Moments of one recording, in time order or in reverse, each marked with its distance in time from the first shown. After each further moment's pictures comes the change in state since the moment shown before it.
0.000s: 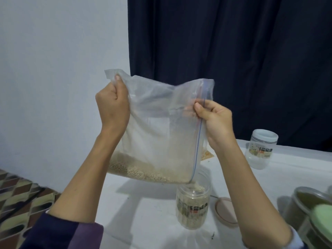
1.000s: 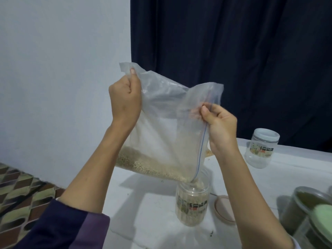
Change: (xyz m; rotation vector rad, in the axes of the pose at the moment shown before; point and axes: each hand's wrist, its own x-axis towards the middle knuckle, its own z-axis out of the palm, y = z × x) left_hand -0.003 0.005 0.014 -0.015 -0.050 0.020; right_hand -0.005 0.013 -0.009 0.047 0.081 -0.004
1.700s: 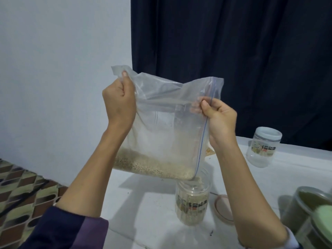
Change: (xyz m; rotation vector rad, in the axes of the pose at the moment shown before) left_hand -0.003 -0.008 -0.003 0.012 0.059 -0.042; right_hand 0.011 0.001 0.003 0.014 -0.017 -0.025
